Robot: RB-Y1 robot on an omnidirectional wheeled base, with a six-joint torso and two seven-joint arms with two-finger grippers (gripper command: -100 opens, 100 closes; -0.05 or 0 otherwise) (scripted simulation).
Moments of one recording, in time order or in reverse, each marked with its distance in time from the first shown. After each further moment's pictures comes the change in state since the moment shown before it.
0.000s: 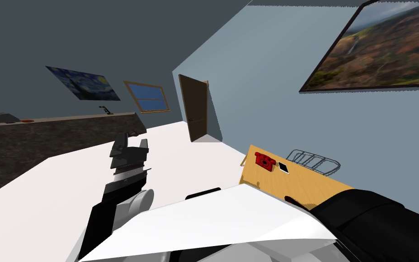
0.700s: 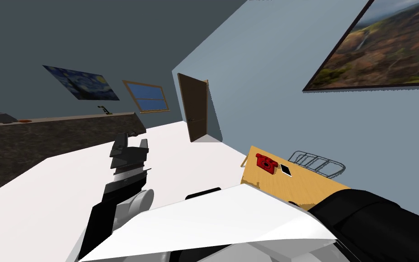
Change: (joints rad) left arm 0.000 0.000 0.000 0.000 0.000 0.000 0.000; right arm 0.057 -0.034 0.041 -0.068 0.006 -0.002 -0.055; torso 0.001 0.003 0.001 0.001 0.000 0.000
